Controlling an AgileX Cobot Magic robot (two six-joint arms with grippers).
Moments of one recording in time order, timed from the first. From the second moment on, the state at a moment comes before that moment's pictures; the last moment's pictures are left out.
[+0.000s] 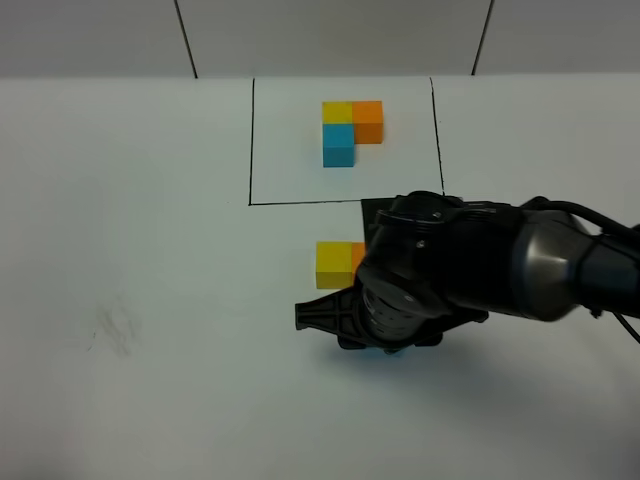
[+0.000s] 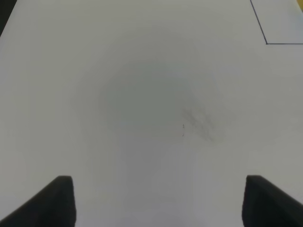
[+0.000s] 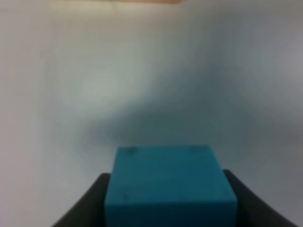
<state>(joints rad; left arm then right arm) -0.04 -0.01 -0.51 0.06 1.07 -0.06 0.87 1.85 -1.14 -0.23 0.76 1.04</state>
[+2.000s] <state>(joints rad) -0.04 -0.01 -0.51 0.06 1.07 -0.06 0.84 2.20 -1.51 -0.26 0.81 1.04</state>
